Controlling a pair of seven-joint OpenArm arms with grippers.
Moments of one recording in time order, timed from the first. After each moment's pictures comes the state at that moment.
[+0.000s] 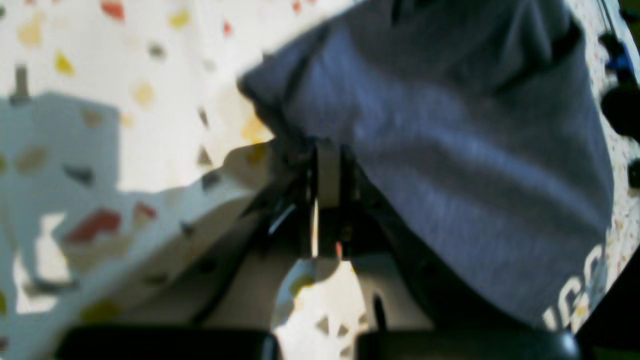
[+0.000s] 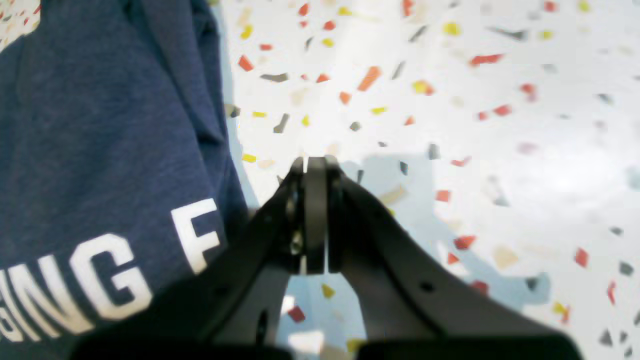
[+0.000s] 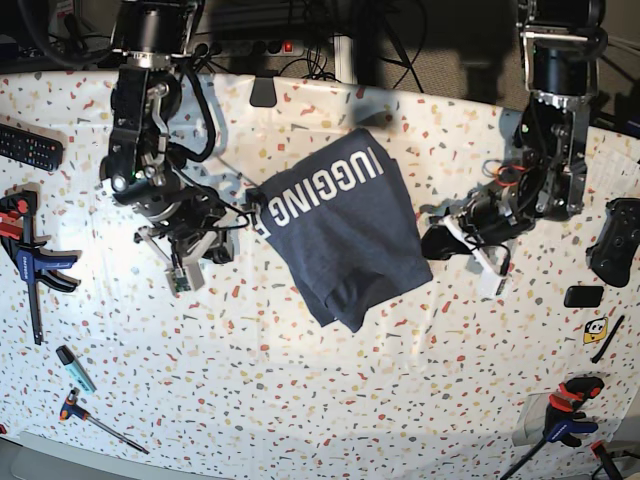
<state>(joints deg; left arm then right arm) -8.0 -11.1 -1.4 70.5 -39.7 -30.0 43.1 1.7 3.0 10.9 88.9 7.6 30.5 -38.5</state>
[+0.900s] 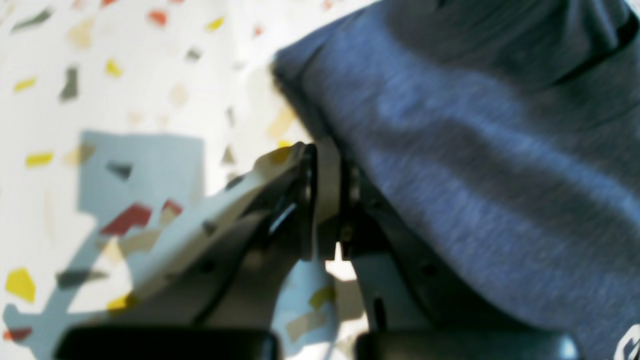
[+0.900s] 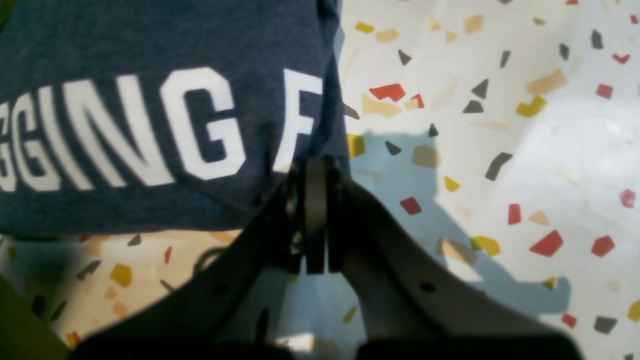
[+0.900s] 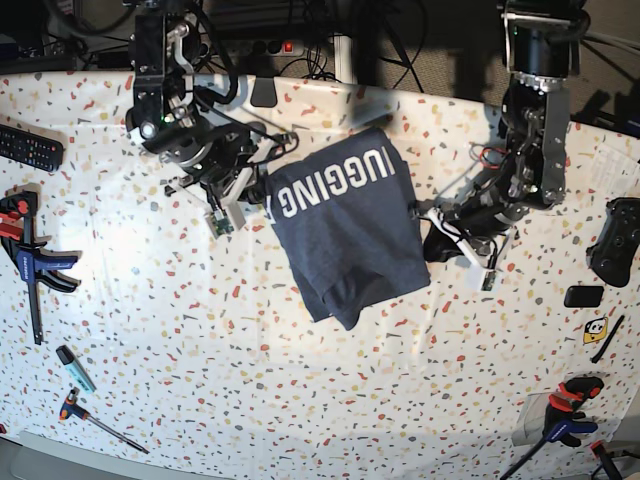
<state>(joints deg) -5.7 -7.5 -1.3 73.7 -23.4 -25.0 32.3 -10.4 2.9 3.9 98.3 7.5 30.6 -40.8</state>
